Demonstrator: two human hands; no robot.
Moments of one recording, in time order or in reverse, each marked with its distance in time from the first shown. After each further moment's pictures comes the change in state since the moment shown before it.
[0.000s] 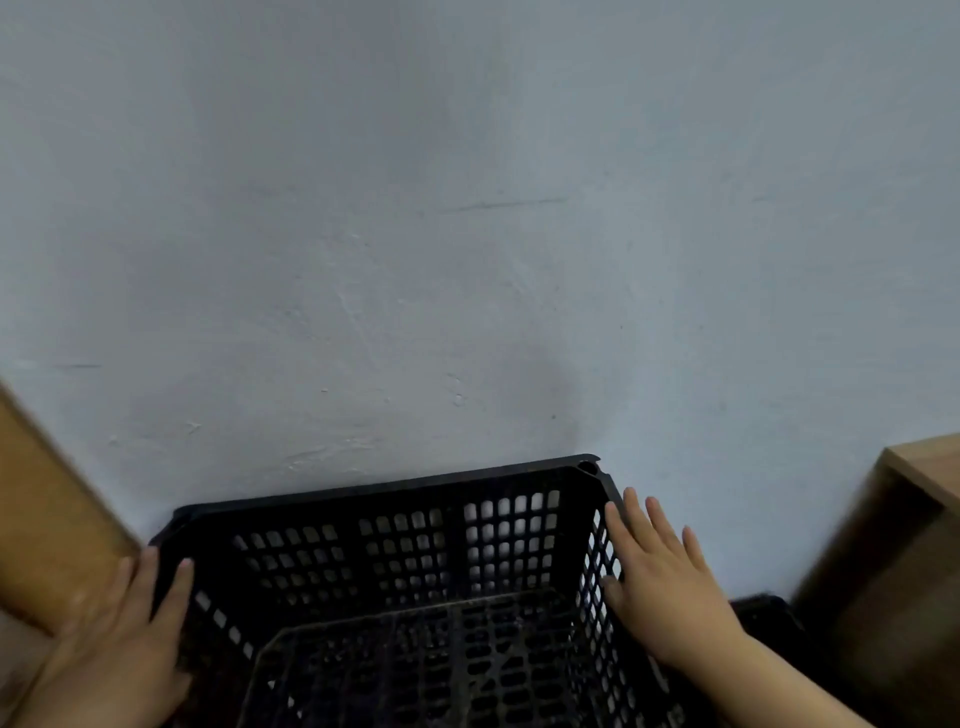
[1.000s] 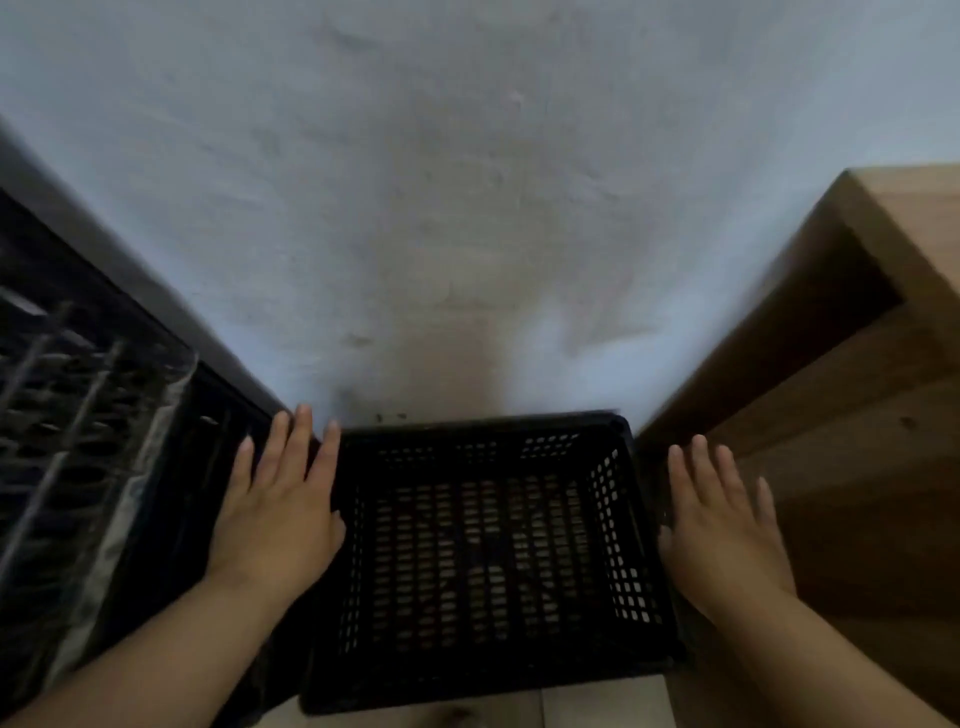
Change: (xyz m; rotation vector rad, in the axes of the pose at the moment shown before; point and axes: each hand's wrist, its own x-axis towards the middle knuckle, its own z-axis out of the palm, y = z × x) left_hand -0.043 0.602 0.158 -0.094 0.025 0.200; right_hand -0.046 0.463 0.250 -0.090 -0.591 0.190
